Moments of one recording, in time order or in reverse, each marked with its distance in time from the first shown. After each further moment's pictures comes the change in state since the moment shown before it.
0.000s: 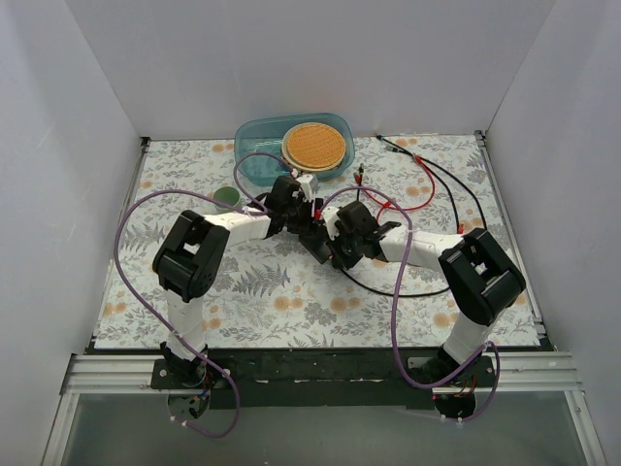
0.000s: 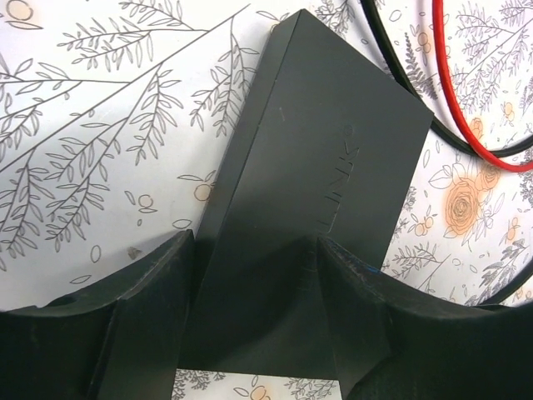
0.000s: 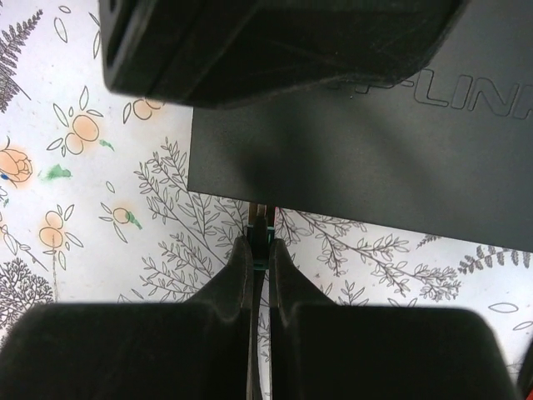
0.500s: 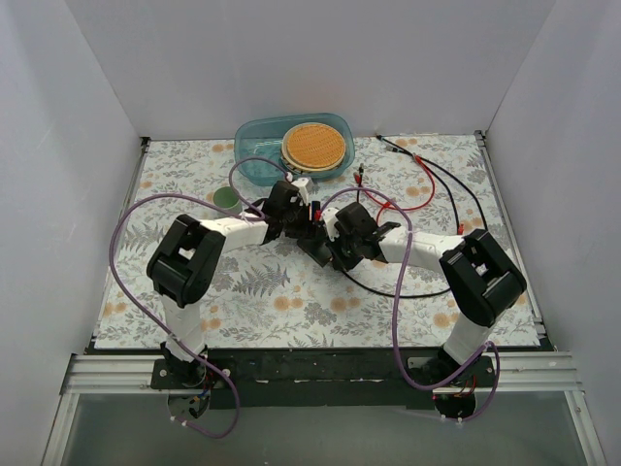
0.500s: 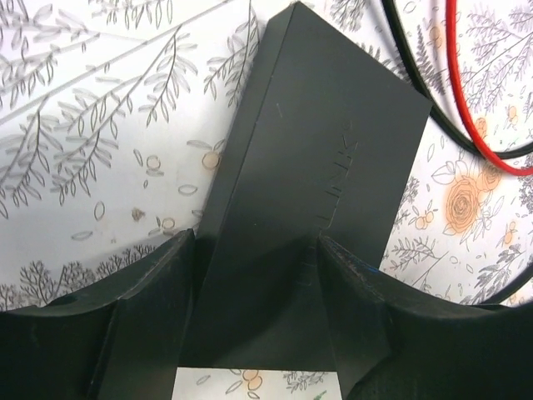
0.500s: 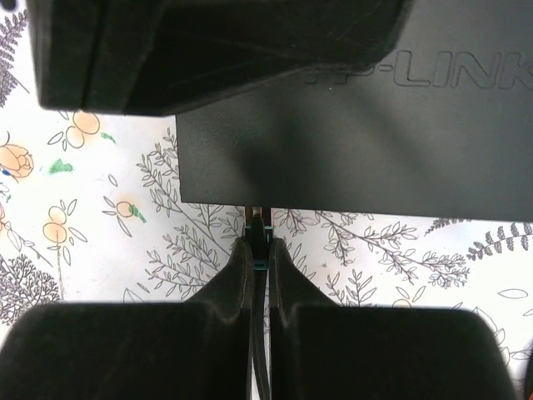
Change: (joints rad) left arm -0.017 -0.051 -0.066 0.023 -0.061 -0.050; right arm 0.005 -0.008 0.000 -0.031 0.029 0.032
